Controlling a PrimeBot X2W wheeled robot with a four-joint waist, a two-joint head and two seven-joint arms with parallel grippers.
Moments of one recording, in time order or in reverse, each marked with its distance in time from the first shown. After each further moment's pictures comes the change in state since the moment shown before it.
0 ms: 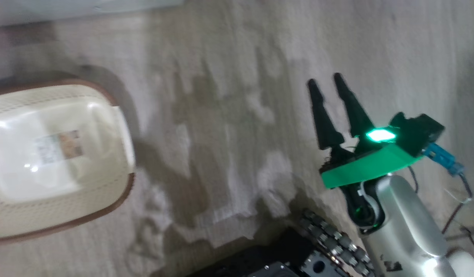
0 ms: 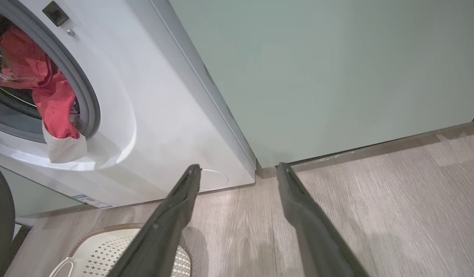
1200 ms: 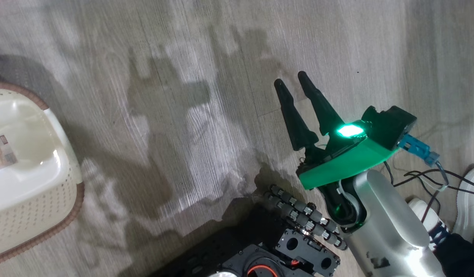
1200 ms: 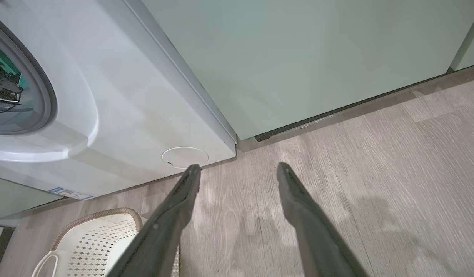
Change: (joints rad) left arm -0.384 0.143 -0.267 0.473 0.045 0.008 0.040; right arm -0.066 0.009 0.143 0.021 0.115 0.000 0.000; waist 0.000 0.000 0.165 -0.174
